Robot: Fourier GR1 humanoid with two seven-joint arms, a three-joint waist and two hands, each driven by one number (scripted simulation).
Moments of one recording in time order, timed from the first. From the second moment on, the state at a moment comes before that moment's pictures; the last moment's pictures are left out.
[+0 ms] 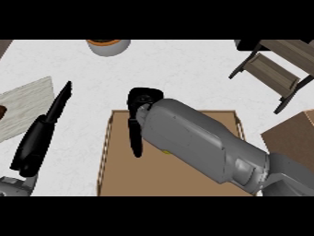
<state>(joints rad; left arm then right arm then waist) -0.10 0.49 -0.29 -1.63 -0.03 0.23 -0.06 -1.19 -0.03 0.90 -0.86 -0.19 0.23 1.13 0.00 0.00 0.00</state>
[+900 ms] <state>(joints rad) -0.10 0.47 -0.24 -1.65 -0.04 0.18 -0.05 -1.10 -0.14 0.93 -0.94 -0.09 0.22 1.13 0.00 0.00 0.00</state>
